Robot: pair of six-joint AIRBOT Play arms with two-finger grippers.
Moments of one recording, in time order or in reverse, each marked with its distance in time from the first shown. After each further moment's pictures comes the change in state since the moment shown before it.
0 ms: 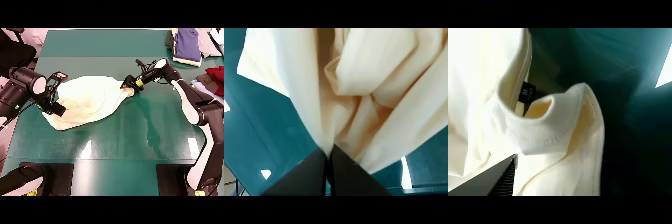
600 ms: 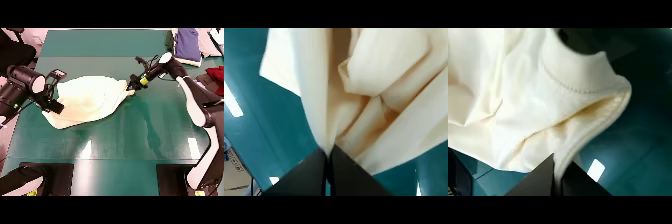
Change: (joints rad) left arm 0.015 0.001 0.050 0.078 0.006 -0.003; right arm -0.028 0.134 0.013 -0.031 0.131 -0.066
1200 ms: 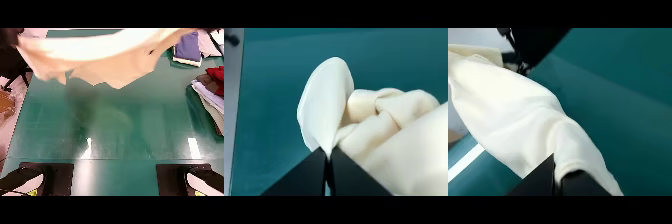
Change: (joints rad) left arm 0.148 0.007 0.797 -0.149 0.067 -0.071; right arm -0.119 0.927 0.002 -0.016 -0.162 -0.070
